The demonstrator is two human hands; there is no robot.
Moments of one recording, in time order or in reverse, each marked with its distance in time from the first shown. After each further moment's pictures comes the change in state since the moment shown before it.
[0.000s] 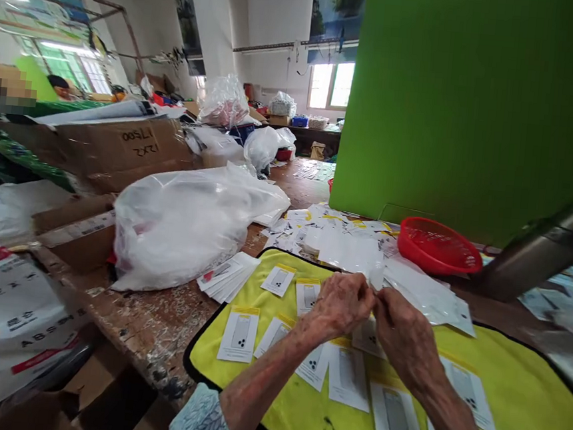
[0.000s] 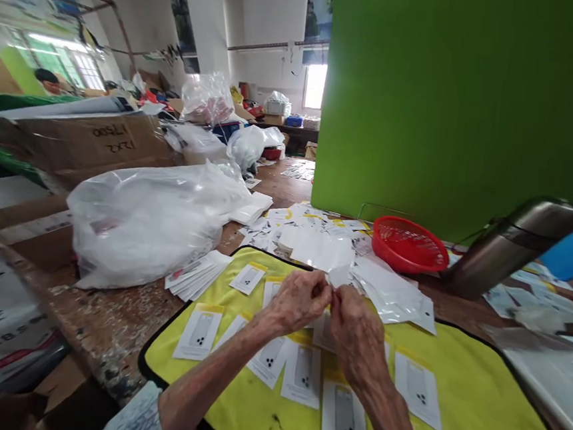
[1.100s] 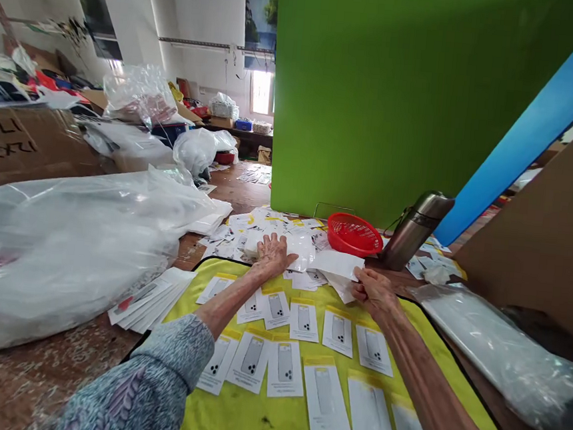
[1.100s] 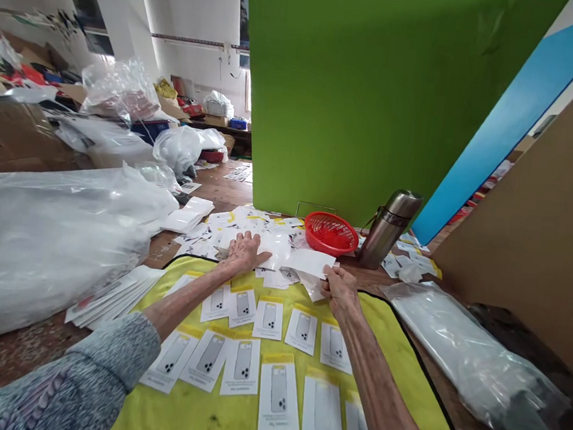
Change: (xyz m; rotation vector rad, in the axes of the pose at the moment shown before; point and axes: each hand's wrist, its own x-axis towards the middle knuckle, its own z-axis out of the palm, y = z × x) left_hand 0.094 -0.027 0.008 0.408 -0.054 -0.118; right_hand 0.043 0.072 -0.035 0.959 0.171 0.915
